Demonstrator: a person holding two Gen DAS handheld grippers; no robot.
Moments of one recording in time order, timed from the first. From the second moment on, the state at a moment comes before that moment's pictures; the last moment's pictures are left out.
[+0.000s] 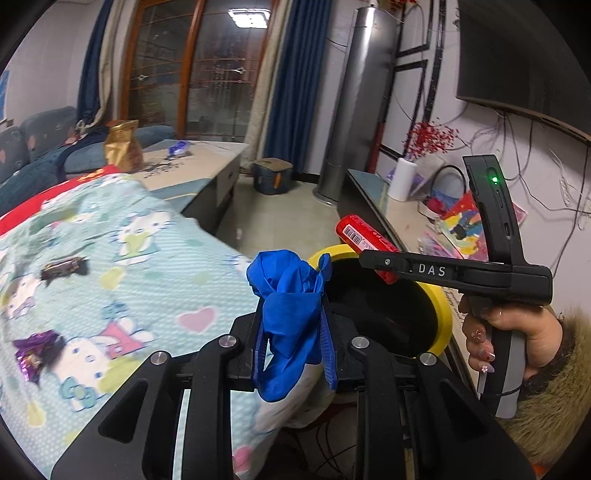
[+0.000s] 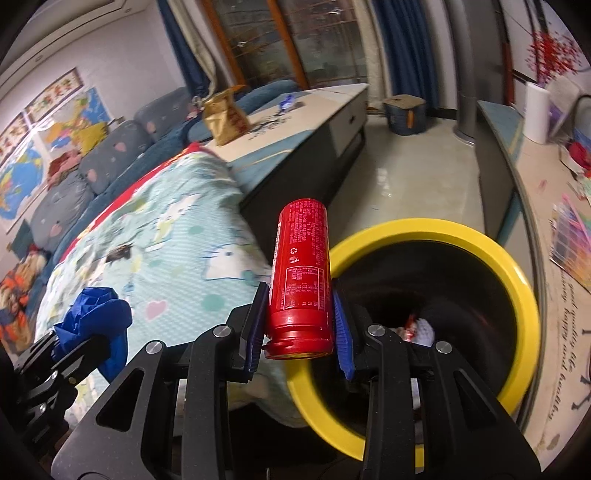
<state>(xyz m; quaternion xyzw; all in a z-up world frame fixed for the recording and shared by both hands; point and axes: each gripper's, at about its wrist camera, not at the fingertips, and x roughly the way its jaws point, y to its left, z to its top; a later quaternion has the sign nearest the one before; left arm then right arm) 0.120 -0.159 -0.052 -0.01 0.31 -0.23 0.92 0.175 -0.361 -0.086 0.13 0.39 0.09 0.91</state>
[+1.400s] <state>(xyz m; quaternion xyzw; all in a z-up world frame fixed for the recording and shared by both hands) 0.149 -0.130 -0.064 -0.03 0.29 -0.14 0.95 0.196 -0.350 -0.069 0.13 0.37 0.13 0.91</state>
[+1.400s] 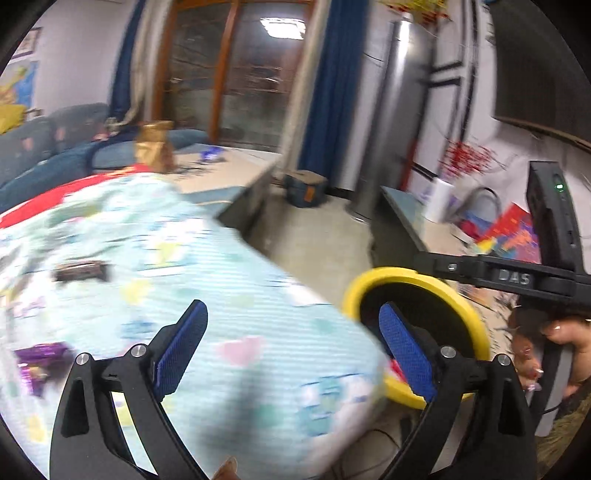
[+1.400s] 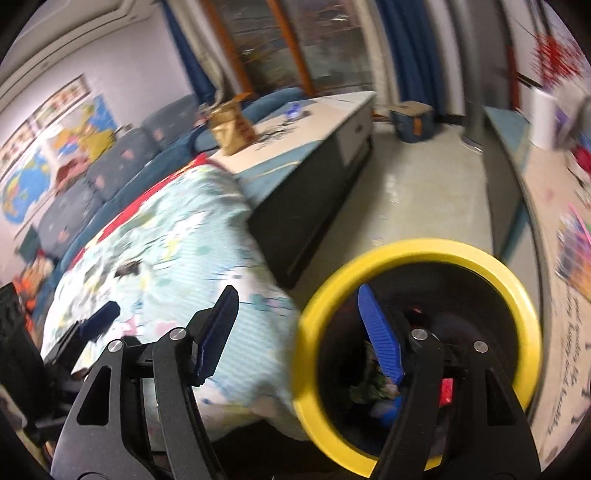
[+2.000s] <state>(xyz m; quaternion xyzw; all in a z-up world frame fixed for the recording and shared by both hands) 0.130 0.021 -0.057 -0.08 0.27 0.01 0.96 0.253 -0.175 -0.053 0.01 0.37 0.27 0.89</state>
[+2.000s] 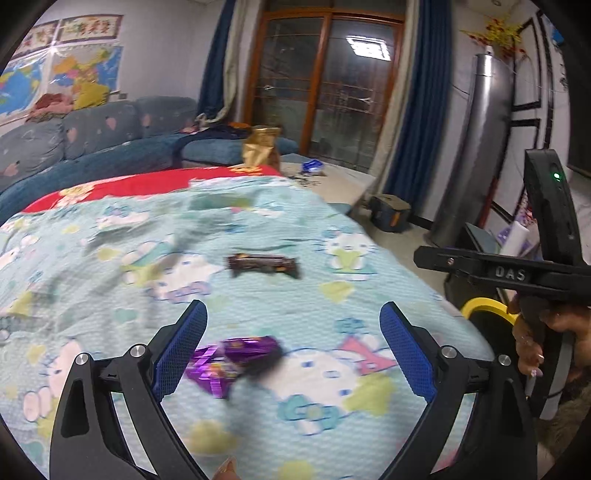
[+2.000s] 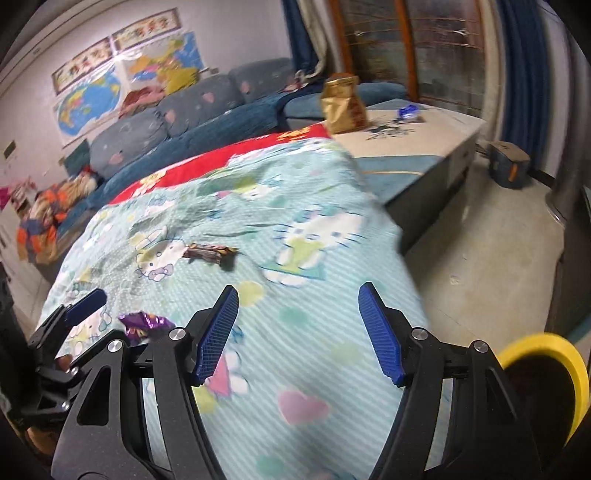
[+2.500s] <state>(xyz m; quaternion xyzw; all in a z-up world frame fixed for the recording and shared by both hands) 0.146 0.070 -0.090 -0.13 0.35 -0.01 0.93 0.299 -0.044 -0.080 -0.11 0.40 0.35 0.84</state>
